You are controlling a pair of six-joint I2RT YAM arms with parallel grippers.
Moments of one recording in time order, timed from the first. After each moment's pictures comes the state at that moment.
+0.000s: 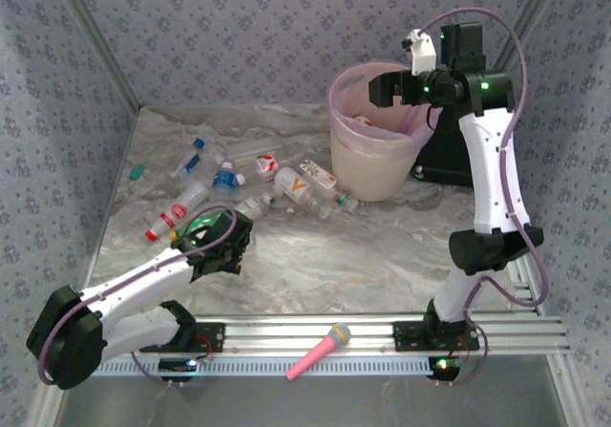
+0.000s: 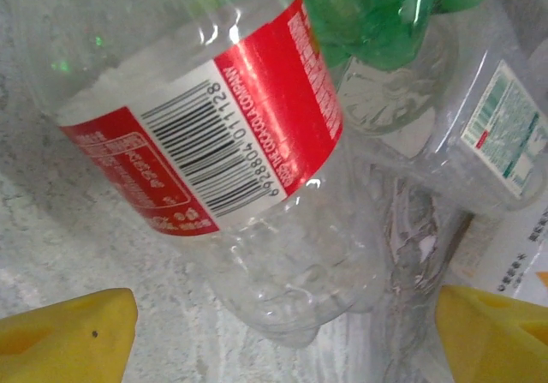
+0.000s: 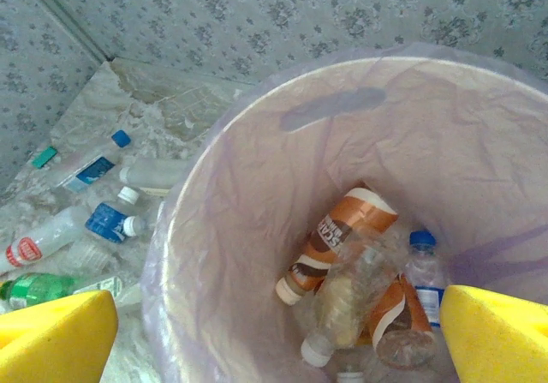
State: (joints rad) left arm -0.72 1.05 0.53 -0.47 -0.26 -1.91; right arm 0.15 1.76 2.30 -1.20 -0.38 -0.02
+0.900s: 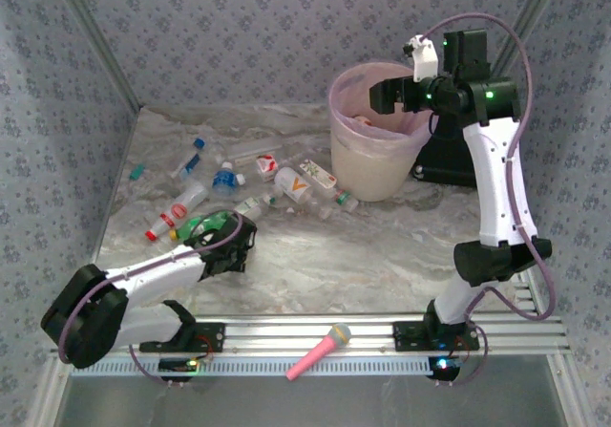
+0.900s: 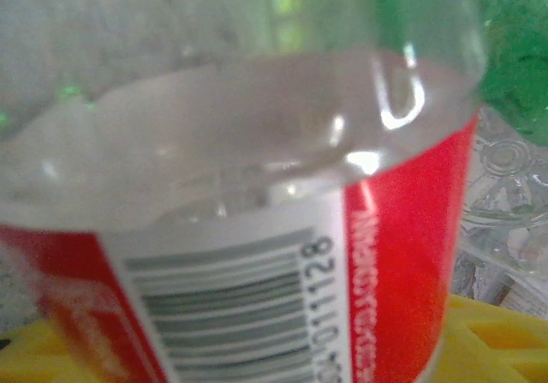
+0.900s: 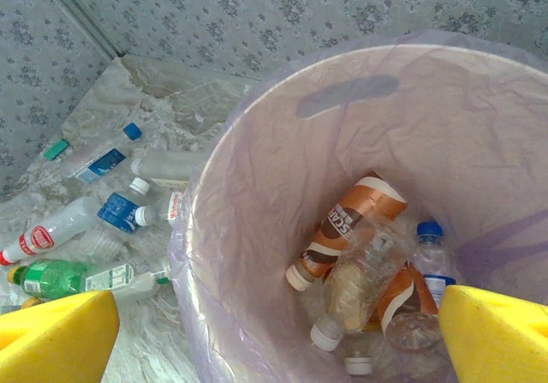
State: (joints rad) left arm -0.71 1.19 0.46 -0.32 -0.28 -2.01; right arm 0.16 1.68 2.22 -1.18 -0.38 -0.02
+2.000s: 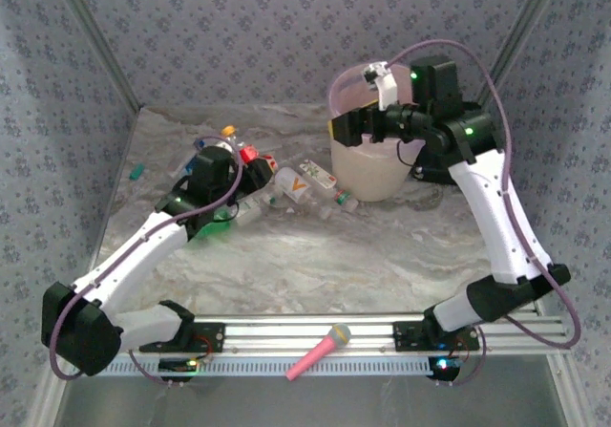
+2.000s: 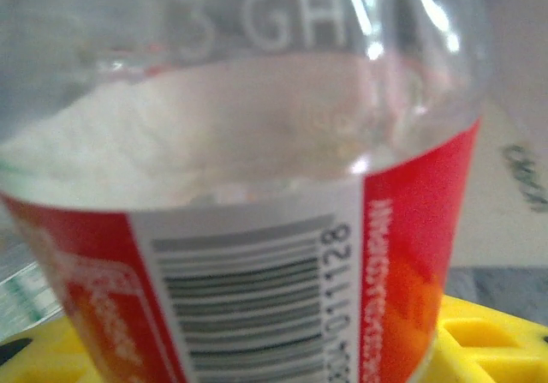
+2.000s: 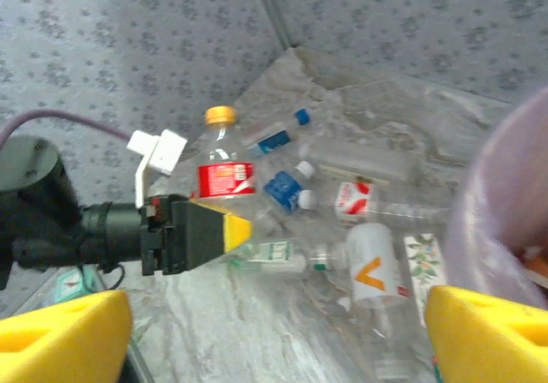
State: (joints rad) left arm -0.51 1.17 0.95 -0.29 0.09 -0.82; right arm 0.41 1.49 1.92 -0.95 -0.56 0.11
